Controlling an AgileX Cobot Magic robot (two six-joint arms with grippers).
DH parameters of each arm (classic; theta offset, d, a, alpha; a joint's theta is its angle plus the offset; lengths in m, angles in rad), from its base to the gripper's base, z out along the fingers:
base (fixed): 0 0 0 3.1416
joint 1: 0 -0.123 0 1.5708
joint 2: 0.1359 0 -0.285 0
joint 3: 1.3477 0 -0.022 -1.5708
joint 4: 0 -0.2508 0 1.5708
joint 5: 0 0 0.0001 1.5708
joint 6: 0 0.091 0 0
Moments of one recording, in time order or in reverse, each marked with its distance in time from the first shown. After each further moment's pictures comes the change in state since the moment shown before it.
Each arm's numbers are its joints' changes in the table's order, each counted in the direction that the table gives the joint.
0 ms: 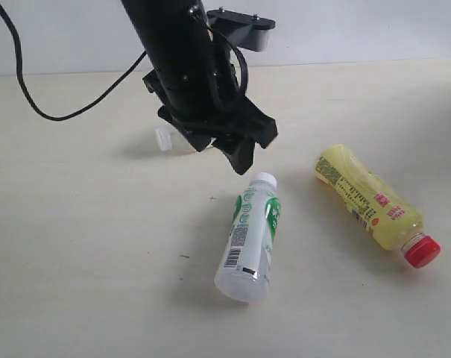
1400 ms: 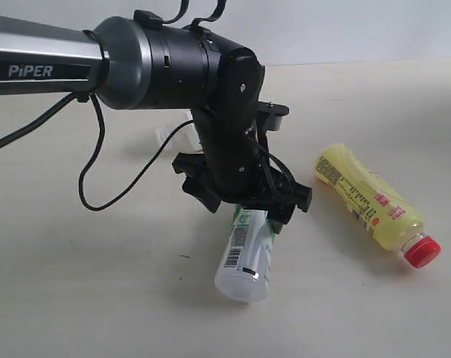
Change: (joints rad) left arm 0.100 0.167 0.118 -0.069 -0.245 -0.393; right arm 0.000 0.000 0.000 0.000 0.000 0.000
